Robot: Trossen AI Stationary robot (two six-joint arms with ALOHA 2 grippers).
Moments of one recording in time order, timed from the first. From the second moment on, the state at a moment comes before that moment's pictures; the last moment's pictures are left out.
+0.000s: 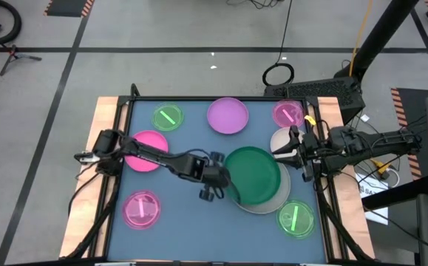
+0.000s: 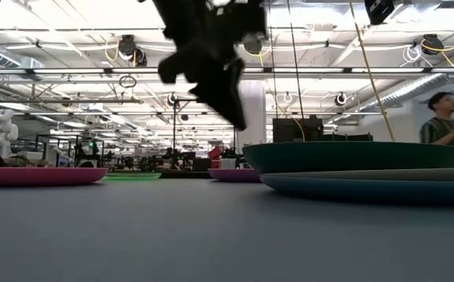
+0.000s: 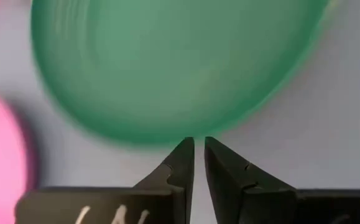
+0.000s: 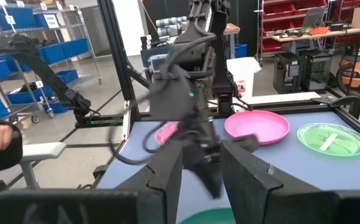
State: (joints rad) left arm -0.18 1.95 1.48 -0.62 -0.25 0.21; right arm 0.16 0.54 0.59 -0.14 0.00 0.16
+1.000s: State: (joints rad) left arm -0.16 1.64 1.46 -0.79 -0.32 0.25; right arm 0.16 0.54 0.59 -0.17 0.00 0.11
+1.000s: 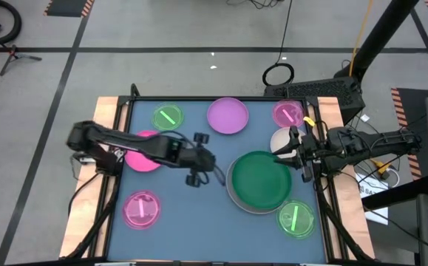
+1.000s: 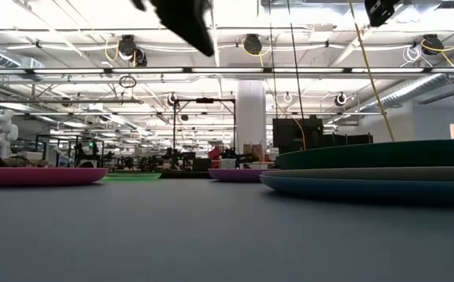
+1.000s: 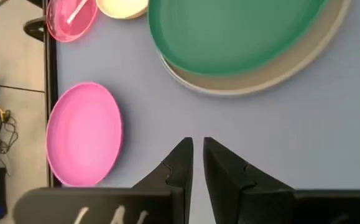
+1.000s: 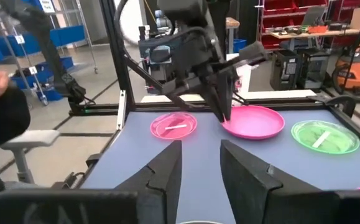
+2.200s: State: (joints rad) left arm -0.04 1.08 0.76 -0.47 -0.32 0.22; right arm -0.10 1.01 0.91 -0.27 0.57 0.19
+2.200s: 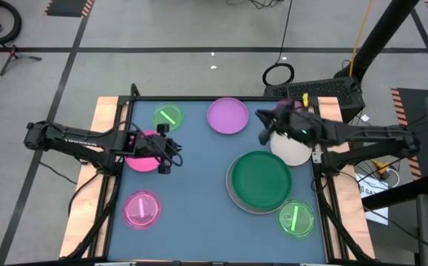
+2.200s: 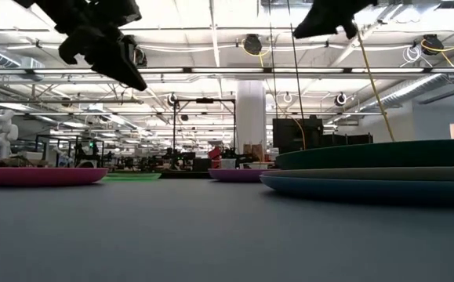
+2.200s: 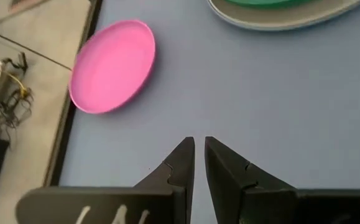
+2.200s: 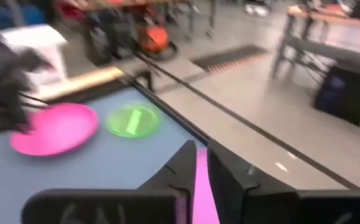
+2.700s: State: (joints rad) left arm -0.04 1.08 0.77 -0.52 -0.32 0.28; right arm -0.49 1.48 1.25 -0.49 0.14 0.28
